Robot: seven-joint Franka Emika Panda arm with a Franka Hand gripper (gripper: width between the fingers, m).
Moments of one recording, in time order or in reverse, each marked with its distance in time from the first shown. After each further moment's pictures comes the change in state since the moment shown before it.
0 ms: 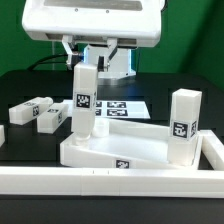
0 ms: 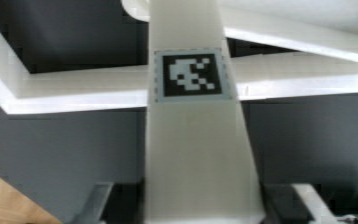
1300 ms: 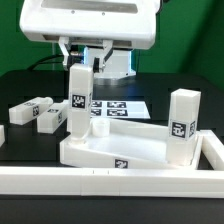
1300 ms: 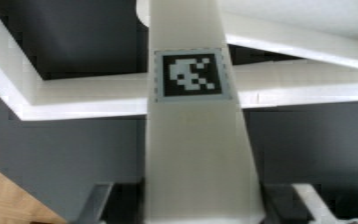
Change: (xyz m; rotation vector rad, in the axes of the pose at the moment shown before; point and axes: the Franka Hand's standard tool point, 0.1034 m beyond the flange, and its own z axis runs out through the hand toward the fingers) arm -0.016 0.007 -0.001 -0.016 0.007 -0.002
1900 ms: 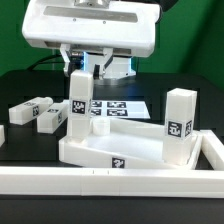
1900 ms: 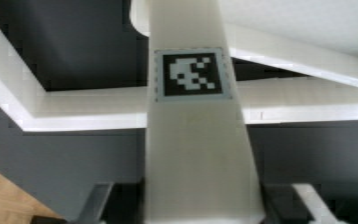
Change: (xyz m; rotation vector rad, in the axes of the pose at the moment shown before) arm -0.005 0.001 0.006 -0.011 0.017 -0.008
